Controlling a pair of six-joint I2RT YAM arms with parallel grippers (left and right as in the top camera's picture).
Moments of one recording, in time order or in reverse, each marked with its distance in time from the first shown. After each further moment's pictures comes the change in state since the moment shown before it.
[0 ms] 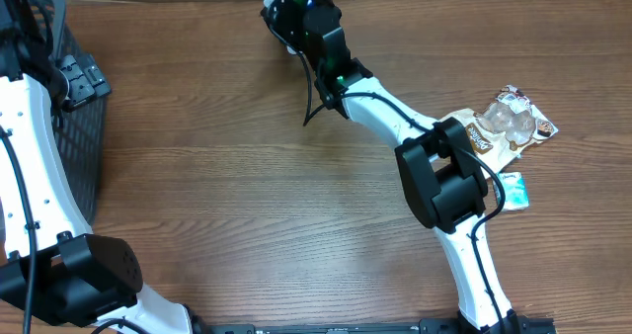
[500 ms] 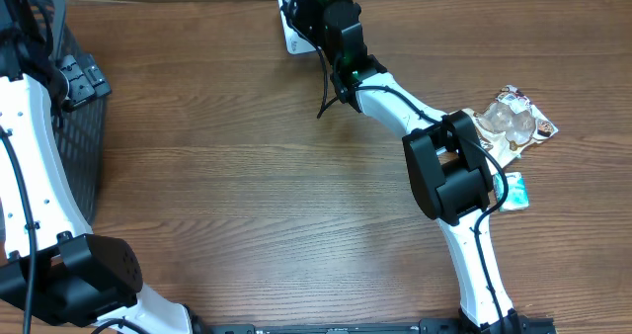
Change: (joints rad) left arm 0.000 0.000 0.000 0.000 0.000 0.000; right arm -0.061 0.031 0.000 0.030 -0.047 -0.023
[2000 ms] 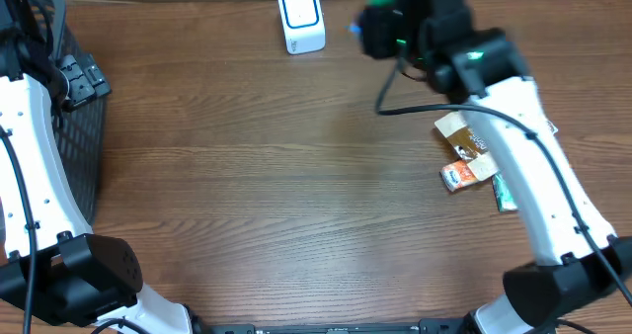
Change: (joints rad) left arm 0.000 0.000 0.000 0.001 -0.003 0.000; right arm -0.101 -0.700 0.013 -1.371 -0.057 0.979
